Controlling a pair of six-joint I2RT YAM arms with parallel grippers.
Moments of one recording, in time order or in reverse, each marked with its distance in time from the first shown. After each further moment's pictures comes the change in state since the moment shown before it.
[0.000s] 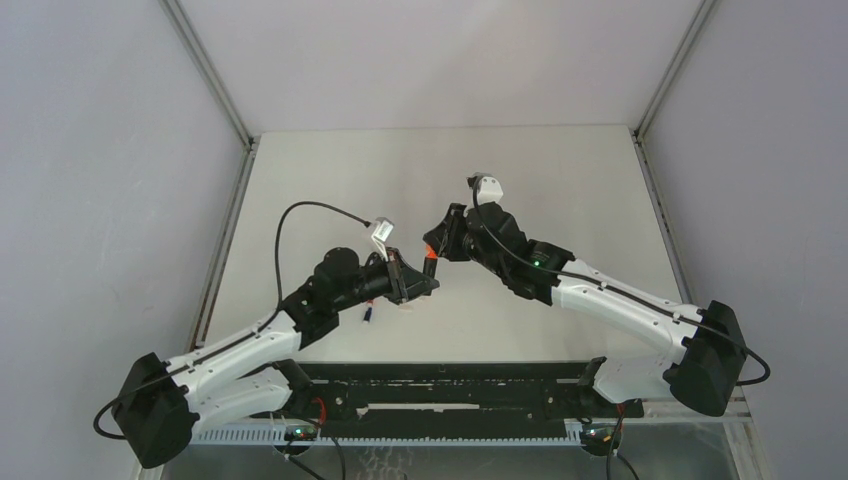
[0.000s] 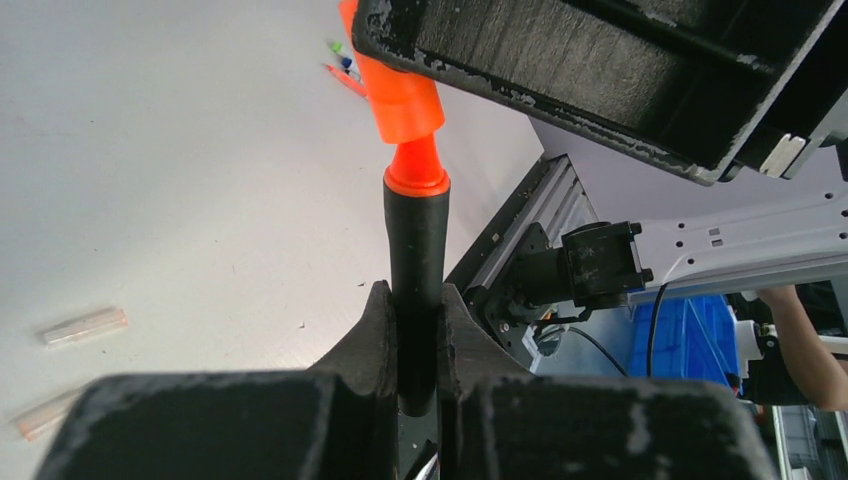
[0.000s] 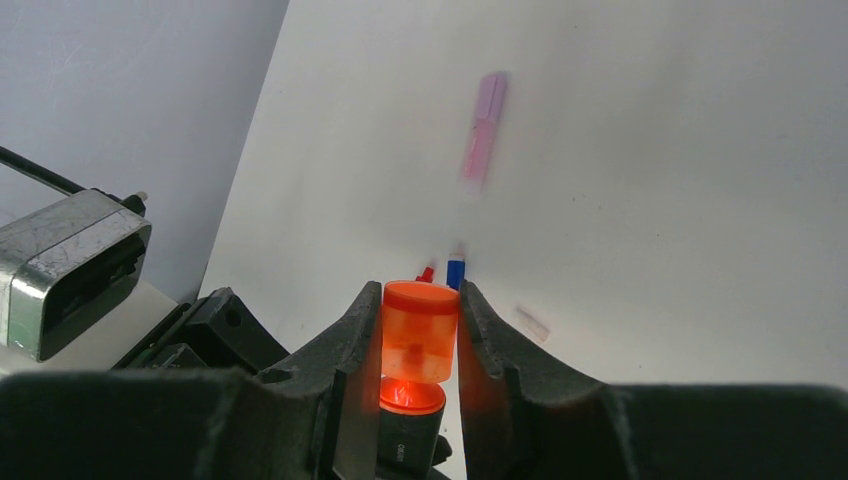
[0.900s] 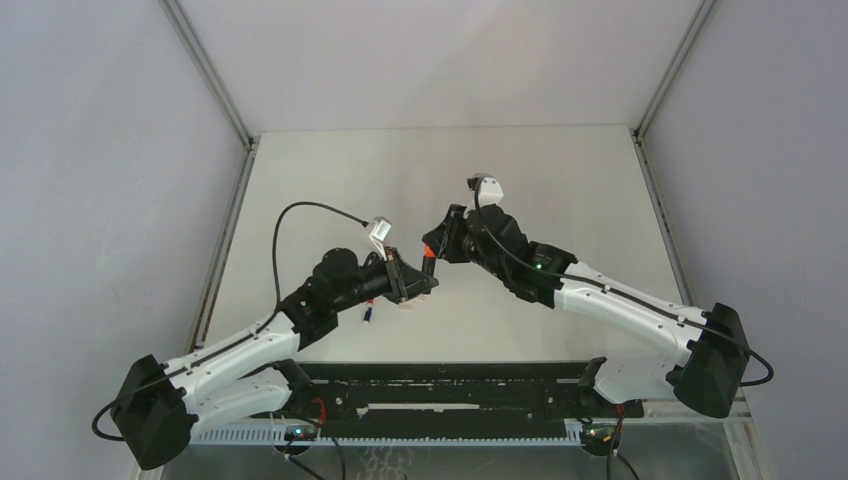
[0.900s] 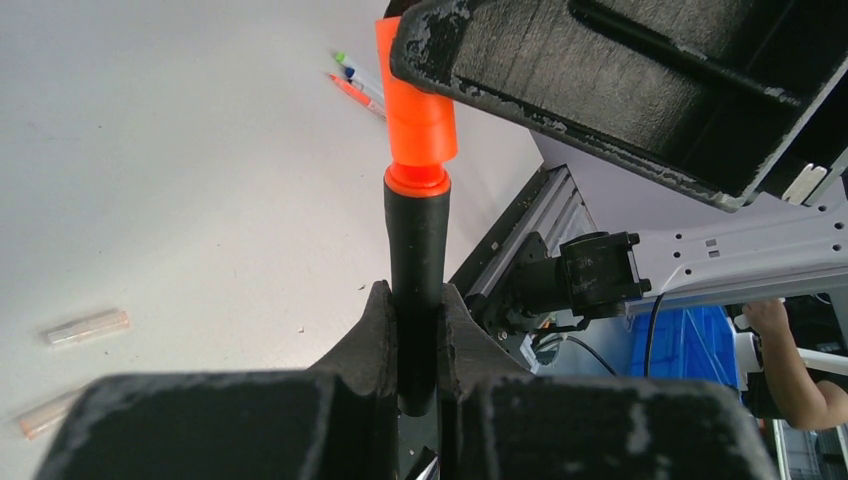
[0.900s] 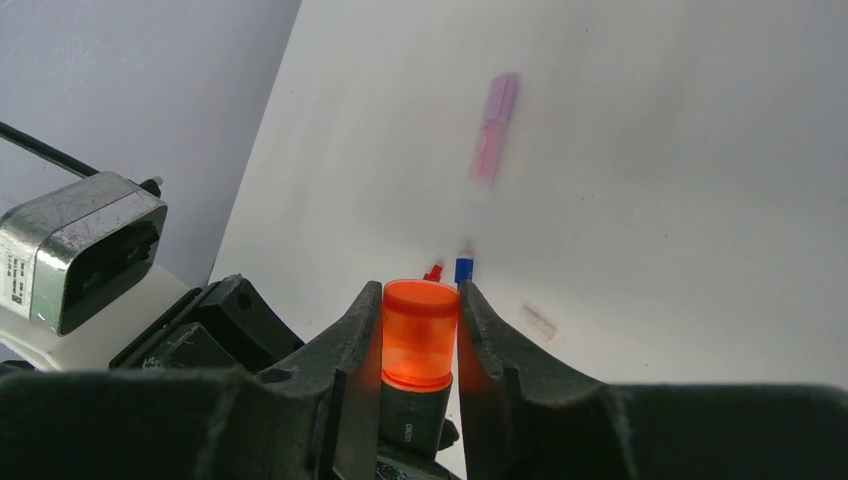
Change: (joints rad) left arm -0.002 -0.014 0.000 -0.005 -0.025 -0.017; right arm 0.020 -0.019 0.000 0.000 0.009 -0.003
